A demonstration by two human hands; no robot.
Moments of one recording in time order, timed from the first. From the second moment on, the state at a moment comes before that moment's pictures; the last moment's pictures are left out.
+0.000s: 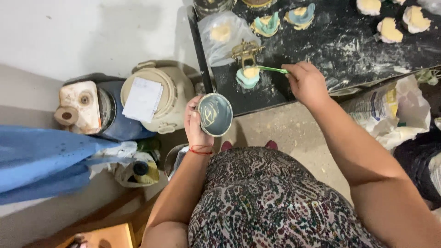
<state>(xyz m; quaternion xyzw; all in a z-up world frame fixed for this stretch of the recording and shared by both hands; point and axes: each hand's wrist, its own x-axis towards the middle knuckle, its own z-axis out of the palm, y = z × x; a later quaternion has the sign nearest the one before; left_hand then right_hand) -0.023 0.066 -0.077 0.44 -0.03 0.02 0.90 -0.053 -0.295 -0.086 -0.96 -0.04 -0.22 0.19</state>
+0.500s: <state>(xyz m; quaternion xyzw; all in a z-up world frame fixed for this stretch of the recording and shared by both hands) 0.020 0.094 -0.100 0.42 -0.03 -0.15 0.89 -0.067 -0.262 -0.046 -0.92 0.12 -0.25 0.27</state>
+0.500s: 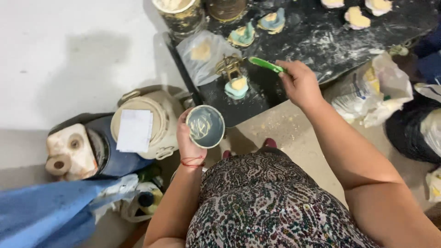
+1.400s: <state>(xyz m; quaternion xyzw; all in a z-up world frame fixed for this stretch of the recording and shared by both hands) -0.033 -0.109 -0.042 0.37 0.18 -0.07 0.91 0.106 -0.550 -0.022 -0.99 0.01 0.01 0.14</state>
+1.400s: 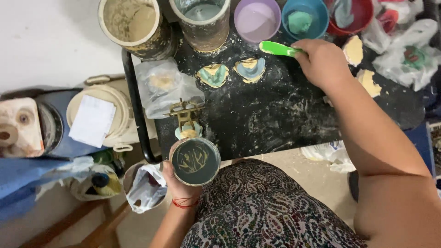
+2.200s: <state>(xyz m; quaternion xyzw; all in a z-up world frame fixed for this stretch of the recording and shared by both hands) -0.008 -0.132 -0.077 0.39 0.11 -0.14 0.90 -0.003 -0.511 -0.043 -0.94 0.08 0.06 0.32</state>
